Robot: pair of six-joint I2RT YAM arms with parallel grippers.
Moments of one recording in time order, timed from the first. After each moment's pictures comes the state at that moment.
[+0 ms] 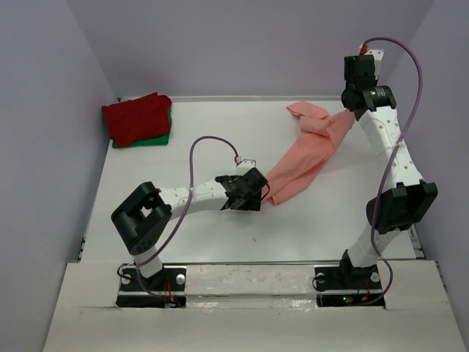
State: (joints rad) left arm -0.98 1.69 1.08 -0.48 -0.35 -0.76; right arm 0.13 1.73 1.95 -0.84 0.67 0.16
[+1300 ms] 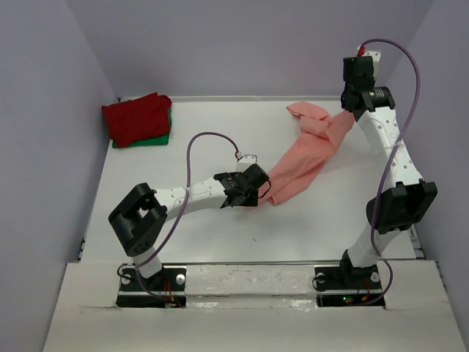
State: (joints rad) left arm -0.98 1.68 1.12 -0.49 -0.37 -0.76; right arm 0.13 1.73 1.93 -0.83 0.63 0.16
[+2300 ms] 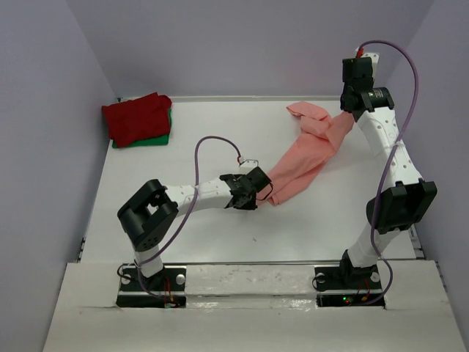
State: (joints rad) left arm -0.98 1.75 1.12 -0.48 -0.32 -0.79; right arm 0.13 1.73 1.91 -0.83 0.61 0.16
